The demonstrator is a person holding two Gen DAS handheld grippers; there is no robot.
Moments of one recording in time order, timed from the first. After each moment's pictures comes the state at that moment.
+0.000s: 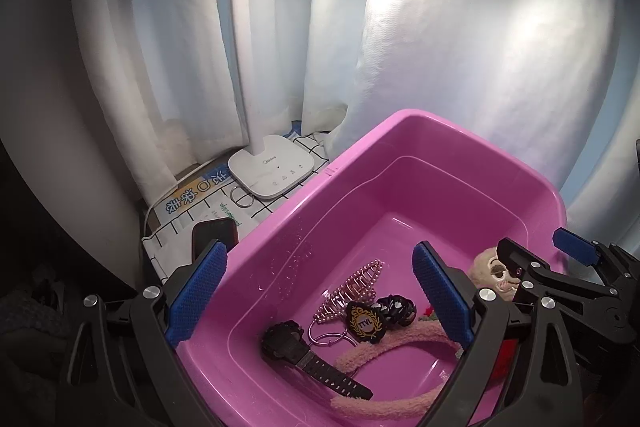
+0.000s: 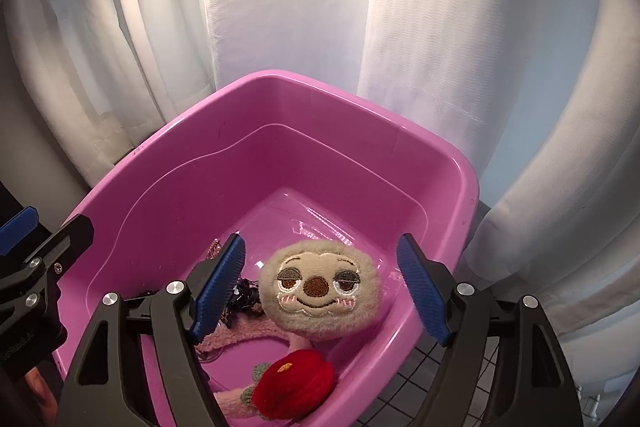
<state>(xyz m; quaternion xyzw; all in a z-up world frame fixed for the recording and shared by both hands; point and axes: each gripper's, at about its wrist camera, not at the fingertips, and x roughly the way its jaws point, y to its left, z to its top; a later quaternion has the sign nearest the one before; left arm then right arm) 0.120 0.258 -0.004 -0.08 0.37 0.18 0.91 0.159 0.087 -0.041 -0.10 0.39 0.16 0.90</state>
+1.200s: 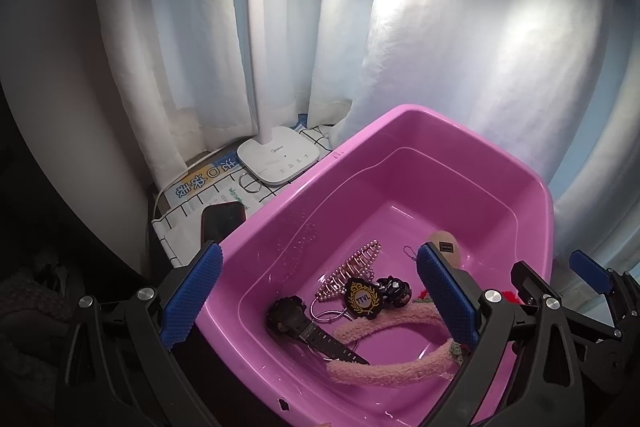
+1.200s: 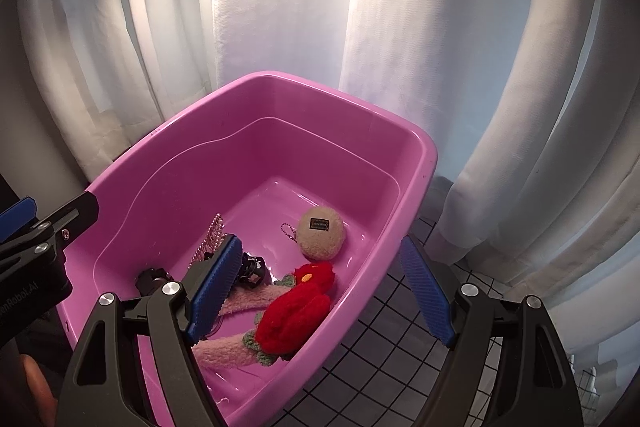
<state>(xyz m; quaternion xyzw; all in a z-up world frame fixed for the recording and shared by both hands) 0.089 0.253 0.006 -0.10 0.37 0.19 0.90 0.105 0.069 -0.028 -0.11 0.37 0.13 0.91</state>
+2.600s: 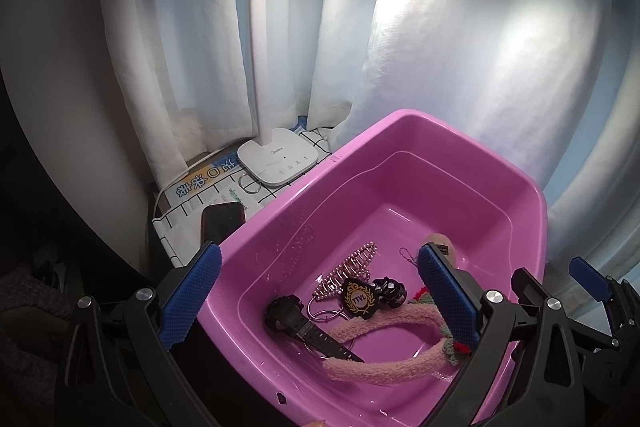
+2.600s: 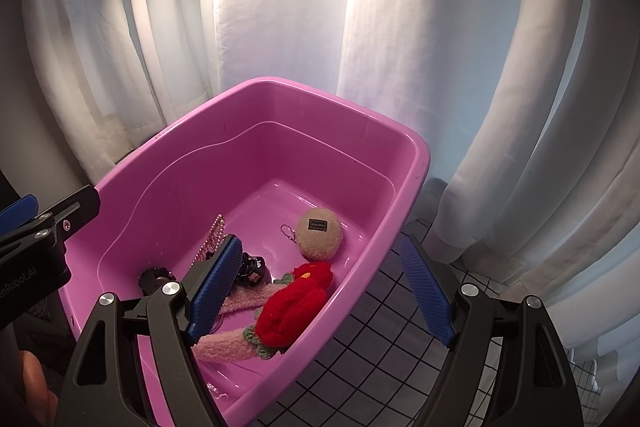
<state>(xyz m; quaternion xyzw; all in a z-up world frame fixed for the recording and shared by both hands) 0.083 0.250 0.013 -0.10 0.37 0.19 0.90 0.099 0.063 -0.022 -0.11 0.36 0.14 0.92</state>
